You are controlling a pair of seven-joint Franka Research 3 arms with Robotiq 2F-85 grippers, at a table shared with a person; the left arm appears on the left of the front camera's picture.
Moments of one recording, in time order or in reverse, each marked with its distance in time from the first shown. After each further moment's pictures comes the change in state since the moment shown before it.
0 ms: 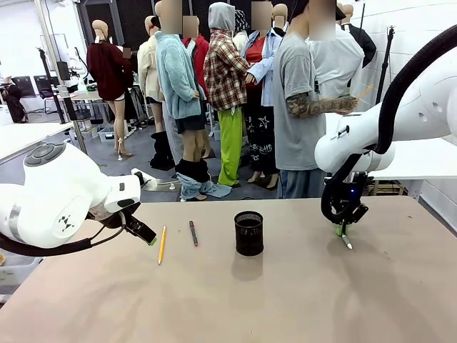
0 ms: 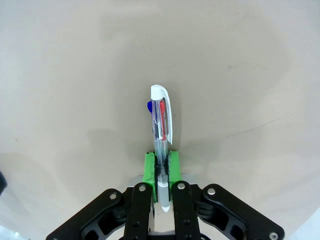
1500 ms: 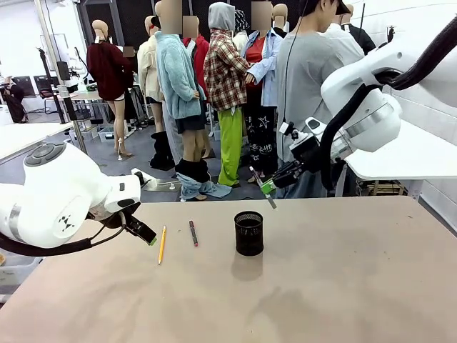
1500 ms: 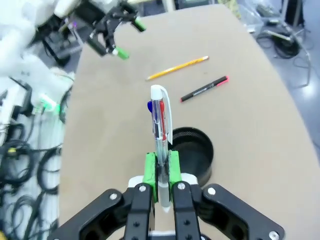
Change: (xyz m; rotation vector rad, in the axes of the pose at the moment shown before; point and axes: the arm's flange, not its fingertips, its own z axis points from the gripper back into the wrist) left arm 0.000 0.000 0.000 0.000 0.000 0.000; right arm -0.084 0.106 0.107 0.763 -0.703 1.268
